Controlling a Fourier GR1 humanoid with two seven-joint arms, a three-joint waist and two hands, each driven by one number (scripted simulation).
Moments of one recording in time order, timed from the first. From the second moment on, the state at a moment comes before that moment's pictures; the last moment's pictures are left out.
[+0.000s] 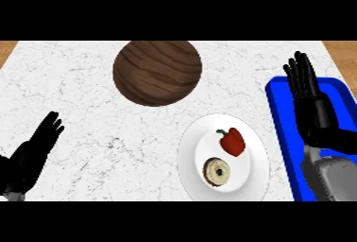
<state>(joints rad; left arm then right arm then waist) 0.06 0.54 -0.13 -1.42 0.43 0.08 -0.06 -0.26 -0.30 0.09 -1.56 -0.18 -0.18 -0.19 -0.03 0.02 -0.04</state>
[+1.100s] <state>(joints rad) -0.20 0.51 0.01 -1.47 0.38 0.21 -0.10 0.02 -0.52 0.68 -2.19 0.25 0.06 -0.26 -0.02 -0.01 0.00</state>
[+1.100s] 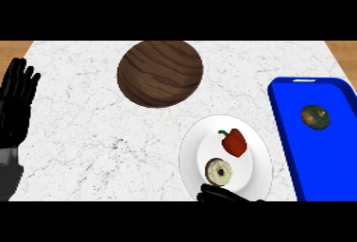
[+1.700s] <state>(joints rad) -0.21 0.49 0.00 -1.46 0.35 0.21 -0.11 -0.07 -0.91 0.41 -2.40 0.18 0.39 0.08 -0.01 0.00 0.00</state>
